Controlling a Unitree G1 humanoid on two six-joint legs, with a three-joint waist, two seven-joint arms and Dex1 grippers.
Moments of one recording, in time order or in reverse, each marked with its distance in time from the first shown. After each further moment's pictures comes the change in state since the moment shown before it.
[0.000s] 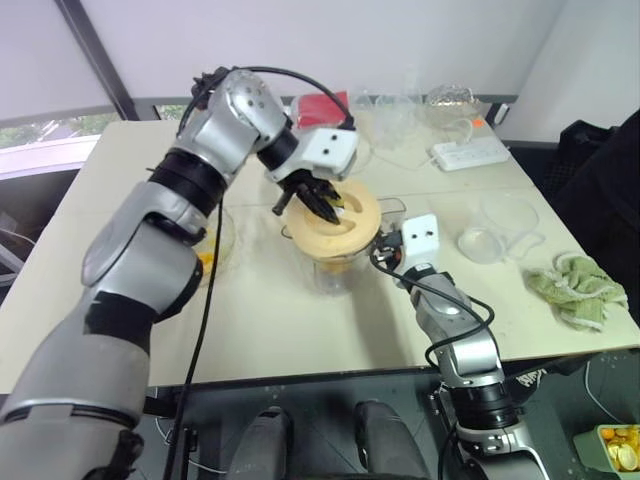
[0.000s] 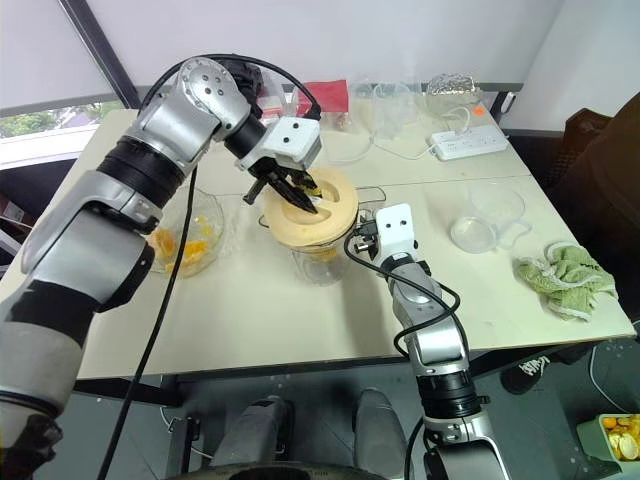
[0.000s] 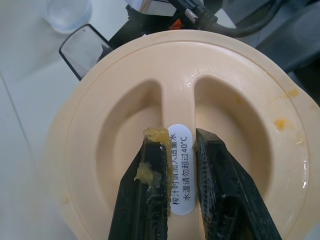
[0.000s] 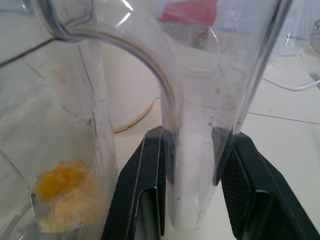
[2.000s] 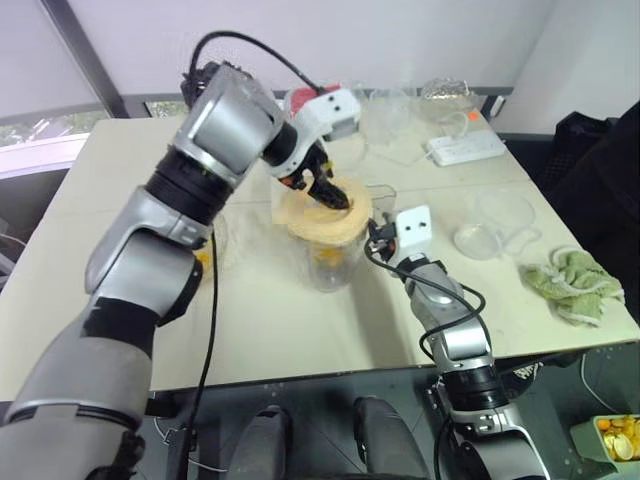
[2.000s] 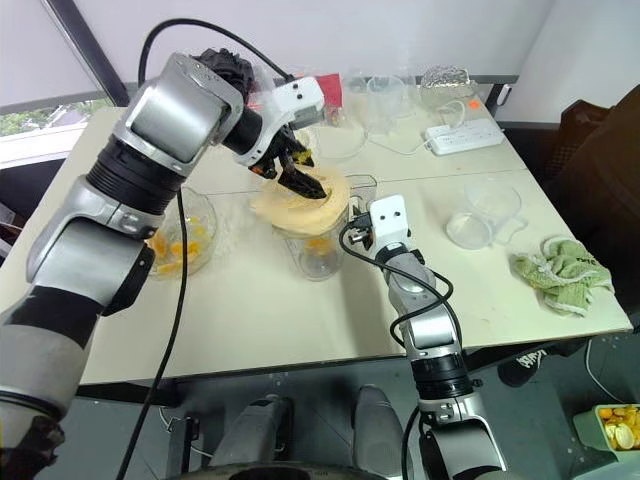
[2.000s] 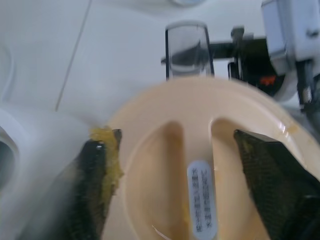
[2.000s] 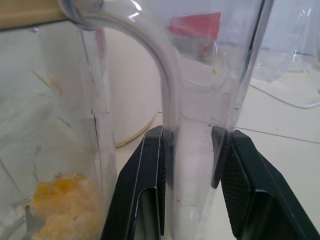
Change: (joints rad) left arm 0.027 -0.015 0.183 -0.397 0.088 0.939 0.328; right arm -0.078 0.005 -0.002 0.143 -0.015 -0.140 0.058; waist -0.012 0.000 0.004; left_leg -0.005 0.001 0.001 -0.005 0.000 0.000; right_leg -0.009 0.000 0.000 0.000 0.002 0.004
